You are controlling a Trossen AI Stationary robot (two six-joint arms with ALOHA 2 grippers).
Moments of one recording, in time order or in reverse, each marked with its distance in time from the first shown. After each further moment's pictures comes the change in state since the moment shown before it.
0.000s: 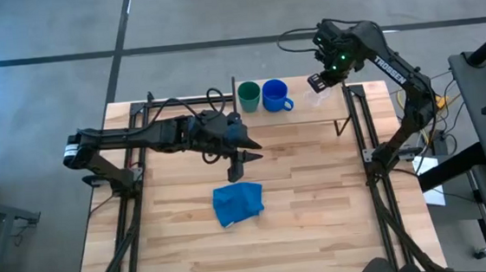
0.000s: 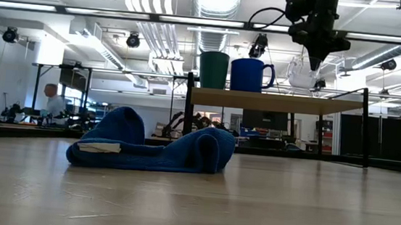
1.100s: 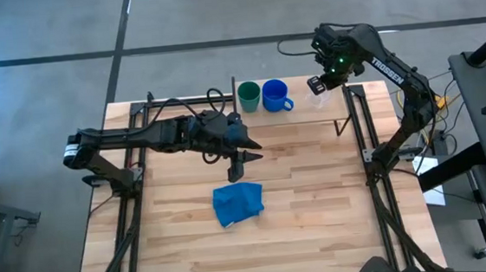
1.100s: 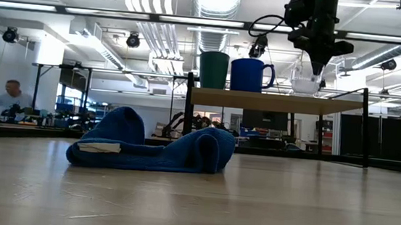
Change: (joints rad) left arm 0.000 0.001 0.000 0.001 0.000 0.000; right arm 0.000 0.002 -0.051 0.000 0.007 0.066
